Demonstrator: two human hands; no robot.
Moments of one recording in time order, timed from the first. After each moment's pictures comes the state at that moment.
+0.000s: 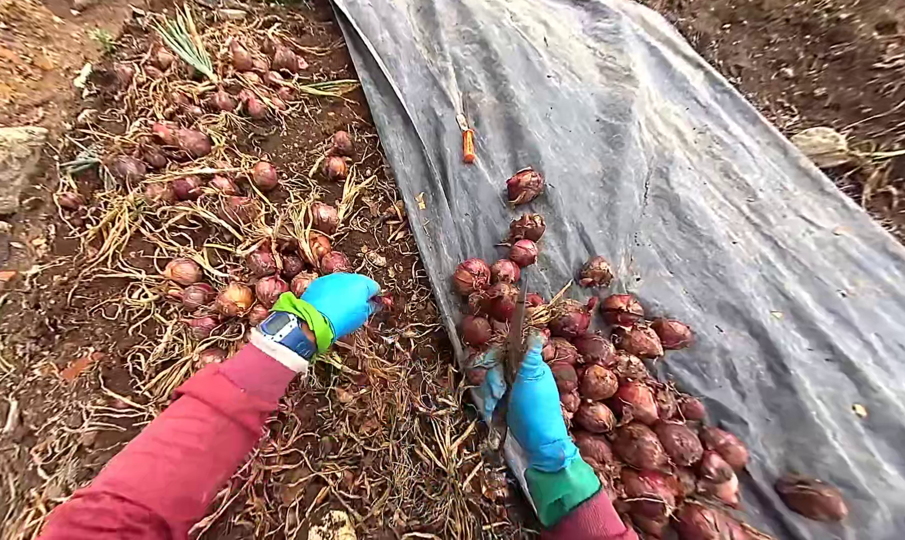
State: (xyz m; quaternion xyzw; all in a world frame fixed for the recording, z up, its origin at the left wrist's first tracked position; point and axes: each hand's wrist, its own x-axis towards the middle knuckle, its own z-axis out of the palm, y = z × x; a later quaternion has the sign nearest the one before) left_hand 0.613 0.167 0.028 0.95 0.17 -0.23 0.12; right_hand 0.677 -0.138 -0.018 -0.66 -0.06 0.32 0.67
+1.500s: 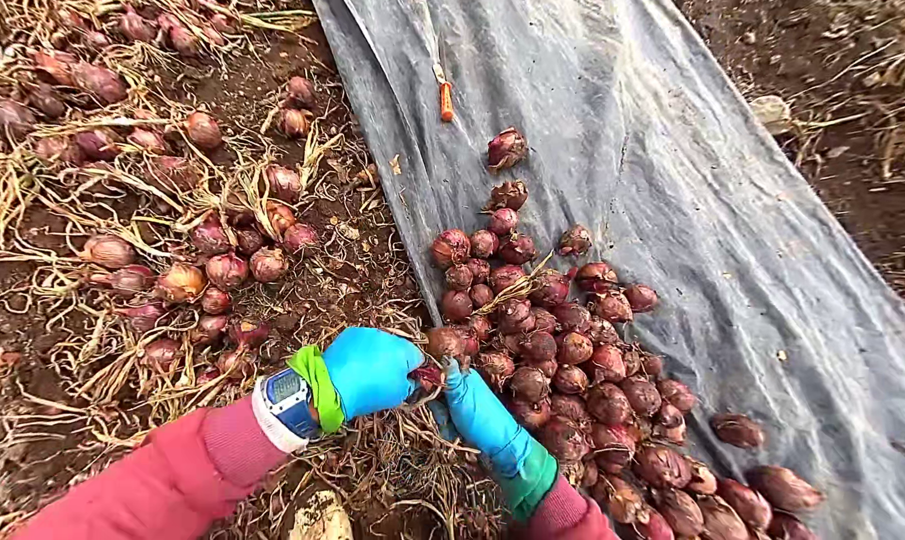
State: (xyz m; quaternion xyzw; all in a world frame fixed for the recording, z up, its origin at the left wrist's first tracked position) left_hand 0.586 0.074 0.054 0.91 0.01 -0.33 0.23; right_hand 0.635 -0.131 -0.021 -0.71 -0.16 0.49 0.49
